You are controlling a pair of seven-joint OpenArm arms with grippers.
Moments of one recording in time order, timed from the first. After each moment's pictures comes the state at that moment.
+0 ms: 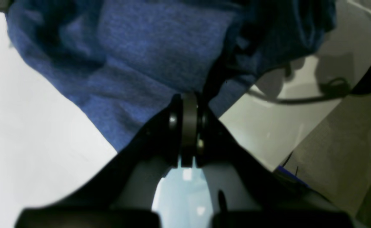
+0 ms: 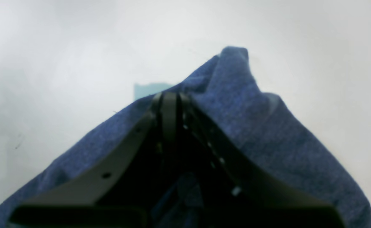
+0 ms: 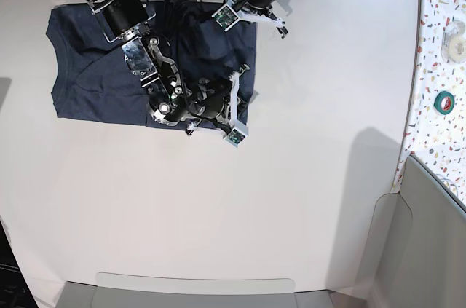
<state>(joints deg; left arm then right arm) 19.7 -18.8 44.7 117.4 2.7 -1.4 50.7 15.2 6.6 -28.9 80.3 21.4 24.0 -57.9</state>
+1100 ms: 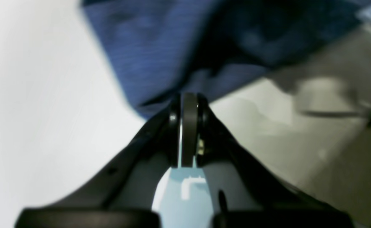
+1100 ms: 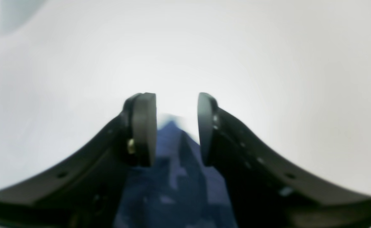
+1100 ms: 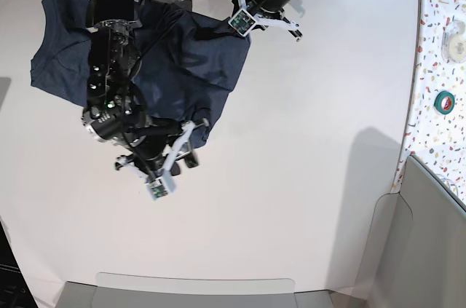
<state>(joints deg) 21.2 -21.8 40.8 117.8 2.2 5.8 41.2 12.6 3.0 -0.4 104.2 17.7 22.9 -66.3</state>
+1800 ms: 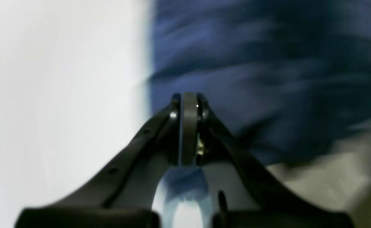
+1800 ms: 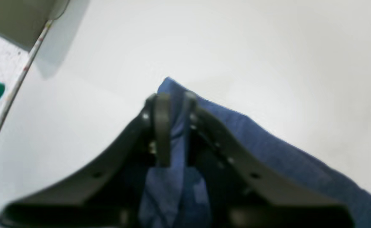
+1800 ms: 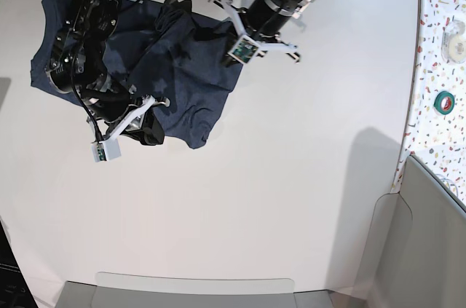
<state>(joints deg) 19.7 -10.2 35.2 117.7 1.9 -3.1 34.7 2.1 0.8 16.2 108.5 34.4 22.9 -66.7</state>
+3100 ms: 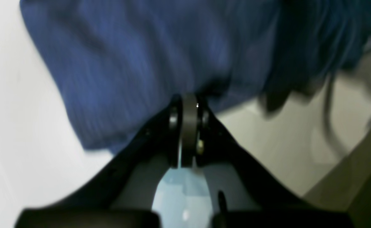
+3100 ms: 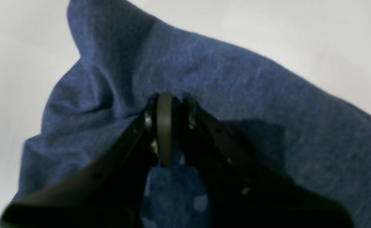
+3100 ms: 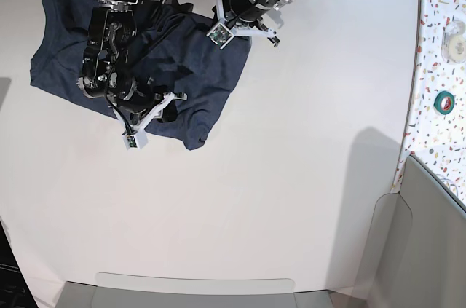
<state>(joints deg) 20.5 -9.4 35.5 110.7 2.3 -7.2 48.7 4.2 -0.5 12.5 88.3 21.2 23.1 -60.2</state>
